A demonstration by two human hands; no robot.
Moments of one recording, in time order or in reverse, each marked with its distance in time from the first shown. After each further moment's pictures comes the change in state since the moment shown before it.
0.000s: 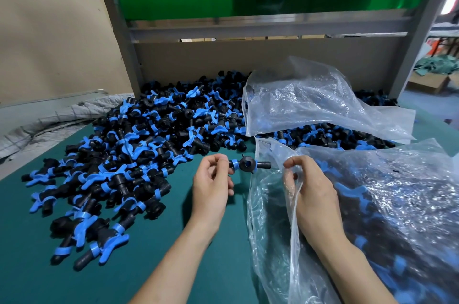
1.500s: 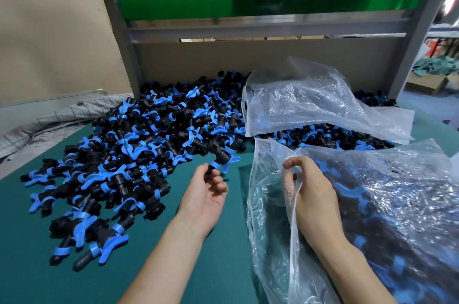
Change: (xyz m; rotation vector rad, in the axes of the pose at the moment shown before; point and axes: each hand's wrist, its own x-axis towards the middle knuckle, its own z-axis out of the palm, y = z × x) left_hand 0.017 -0.001 -0.016 -0.723 0.098 -0.649; right_hand 0.000 -0.001 -0.001 -0.004 0.008 0.002
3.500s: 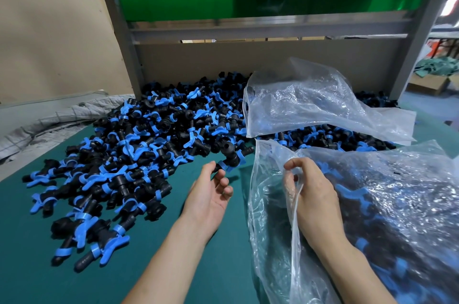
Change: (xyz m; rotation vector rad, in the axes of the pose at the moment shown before) left_hand -0.004 -0.005 0.002 0.199 -0.057 0.071; right_hand 0.000 0.002 0.001 0.005 0.003 -0.010
